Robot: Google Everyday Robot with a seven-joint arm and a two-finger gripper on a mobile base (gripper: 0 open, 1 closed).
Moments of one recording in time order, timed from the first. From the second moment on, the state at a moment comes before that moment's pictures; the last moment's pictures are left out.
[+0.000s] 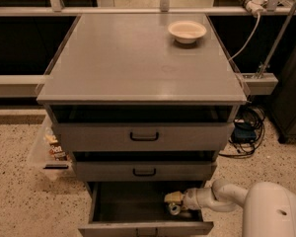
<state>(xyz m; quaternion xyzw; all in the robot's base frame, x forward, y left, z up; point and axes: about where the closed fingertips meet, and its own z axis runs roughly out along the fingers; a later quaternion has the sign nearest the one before) 0.530 -0.129 0.221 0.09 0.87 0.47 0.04</state>
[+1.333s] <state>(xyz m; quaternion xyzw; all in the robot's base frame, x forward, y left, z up) 0.534 -0.122 0.201 0.09 0.88 0.46 0.03</state>
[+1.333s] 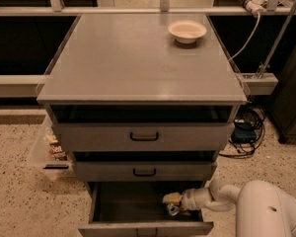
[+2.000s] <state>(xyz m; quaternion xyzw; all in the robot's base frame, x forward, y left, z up) 0.534 -0.122 0.201 0.09 0.88 0.46 0.03</state>
